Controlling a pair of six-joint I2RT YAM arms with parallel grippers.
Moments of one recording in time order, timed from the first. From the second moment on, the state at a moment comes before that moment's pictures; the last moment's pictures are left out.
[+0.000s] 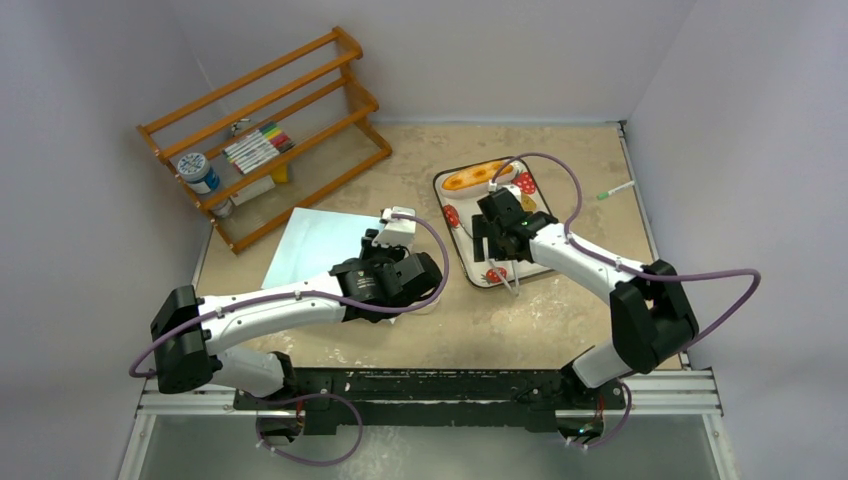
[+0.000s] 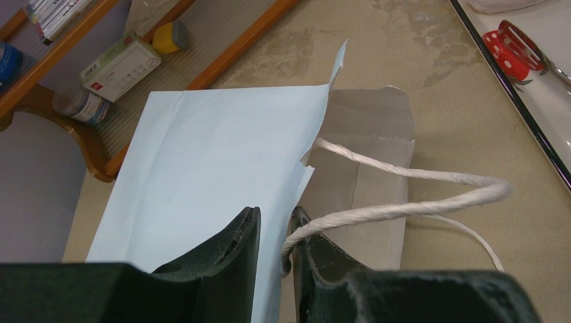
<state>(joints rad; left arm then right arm) -1.15 1.35 1.06 -0.75 -1.15 -0.64 0.55 1.51 0.99 -0.55 0.33 0.42</state>
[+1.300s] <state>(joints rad) -1.15 1.32 1.06 -0.74 -1.15 -0.64 0.53 1.66 0.99 -0.45 0.32 0.38</state>
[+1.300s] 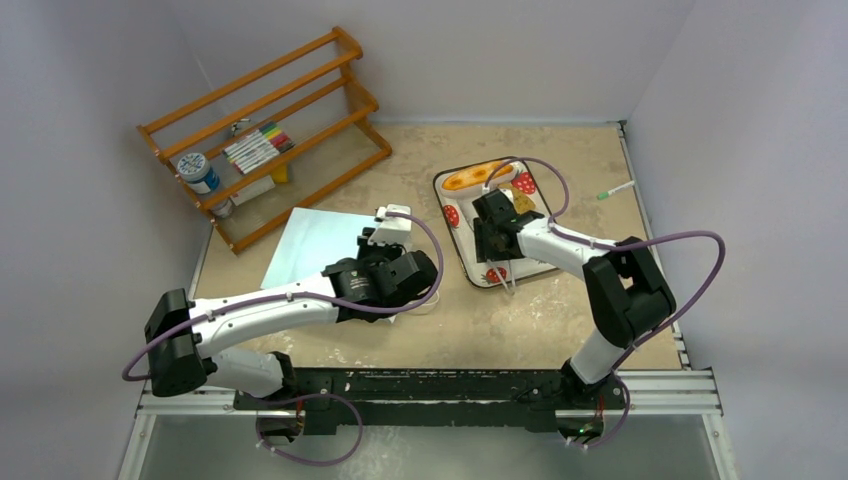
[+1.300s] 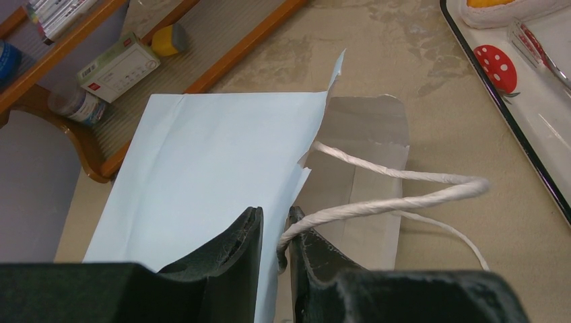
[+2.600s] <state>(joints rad) -1.15 1.26 1.09 -0.89 -1.17 -0.75 0.57 1.27 0.94 -0.55 0.21 0.42</state>
